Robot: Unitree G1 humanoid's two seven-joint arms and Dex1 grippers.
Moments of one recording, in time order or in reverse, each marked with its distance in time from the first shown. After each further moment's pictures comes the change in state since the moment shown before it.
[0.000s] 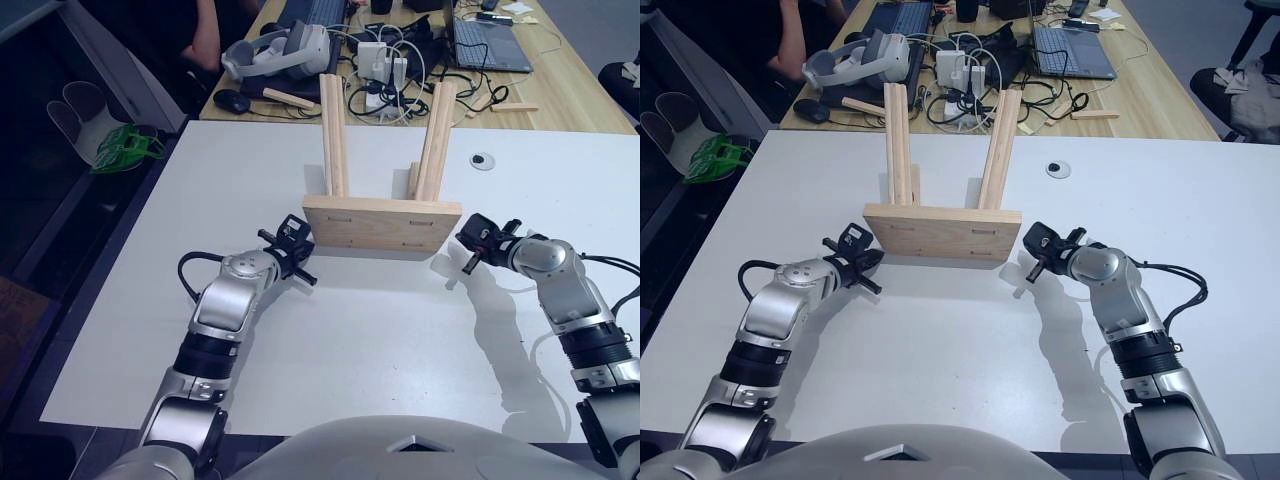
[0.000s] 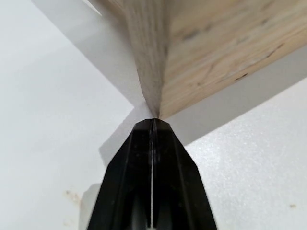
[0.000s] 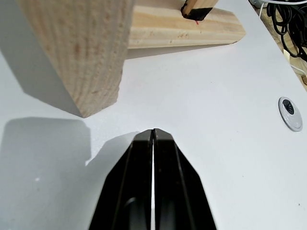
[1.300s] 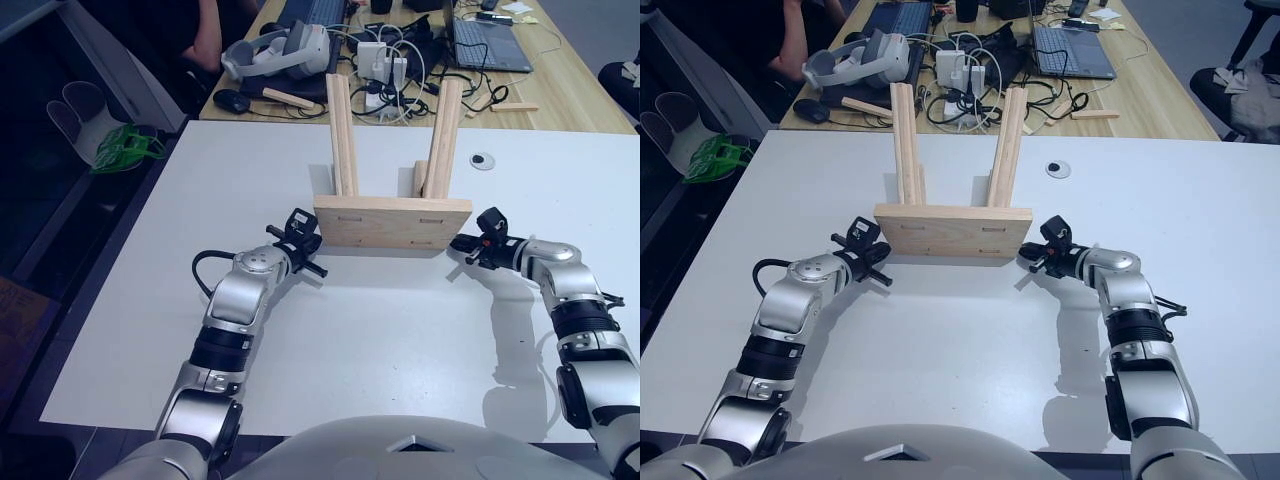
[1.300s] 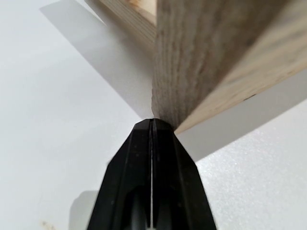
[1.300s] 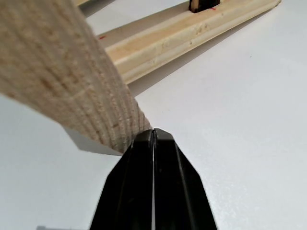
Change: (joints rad) left arm -0.027 -0.075 0.014 0.047 -0.010 -0.025 0.041; right arm -0.158 0.097 -0.170 0.521 0.321 -0.119 0.243
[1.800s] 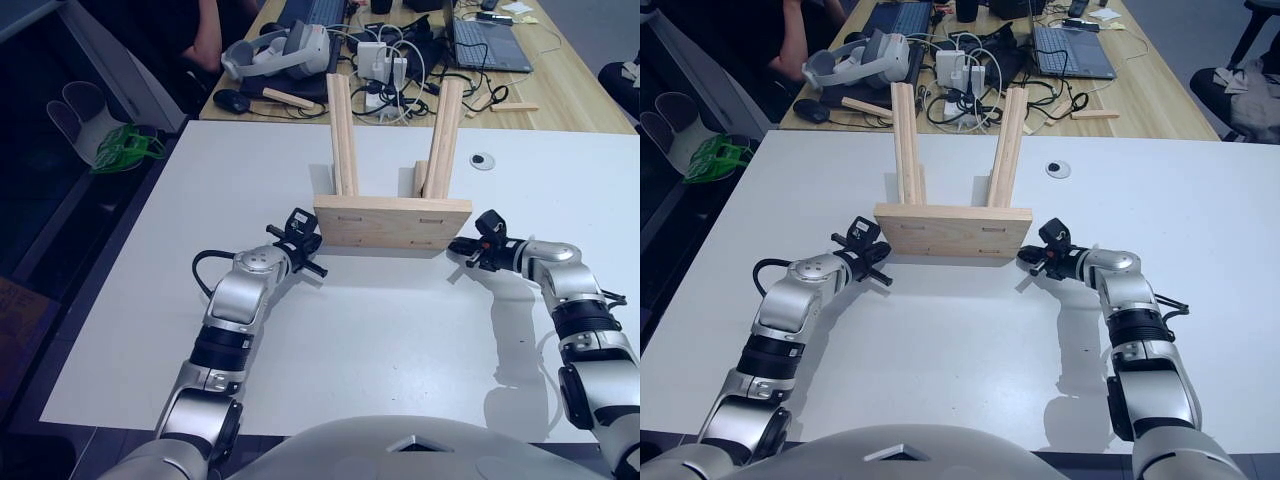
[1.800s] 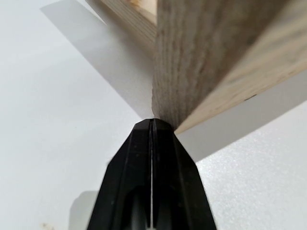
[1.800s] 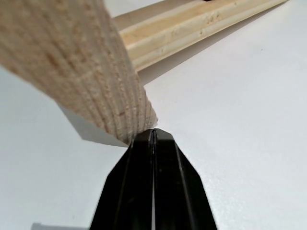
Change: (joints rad) left arm -0.003 0.000 0.000 0.008 0.000 -0.007 -0.001; right arm -0.001 -0.013 0.027 0.000 -0.020 -0.004 0.020
